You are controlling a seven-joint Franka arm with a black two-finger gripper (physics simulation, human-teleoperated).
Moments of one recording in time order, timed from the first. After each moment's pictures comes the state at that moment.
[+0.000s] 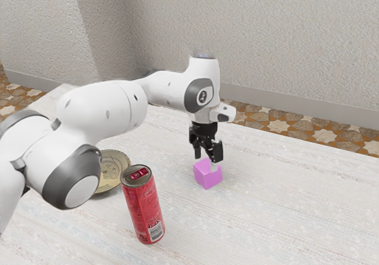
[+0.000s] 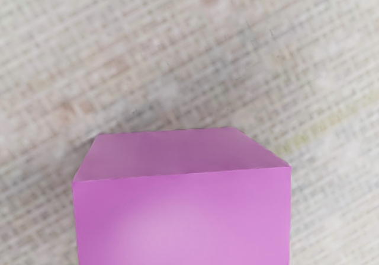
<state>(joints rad) -0.48 0.83 0.38 -1.19 -0.36 1.75 0.43</state>
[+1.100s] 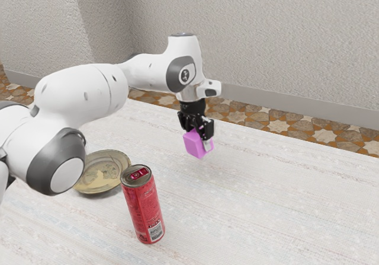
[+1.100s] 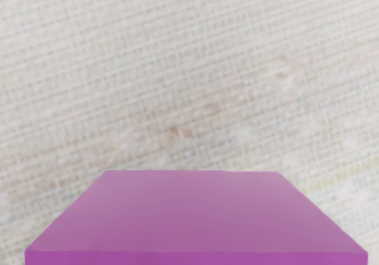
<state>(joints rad) -0.40 0.74 0.35 -1.20 -0.36 1.80 0.32</state>
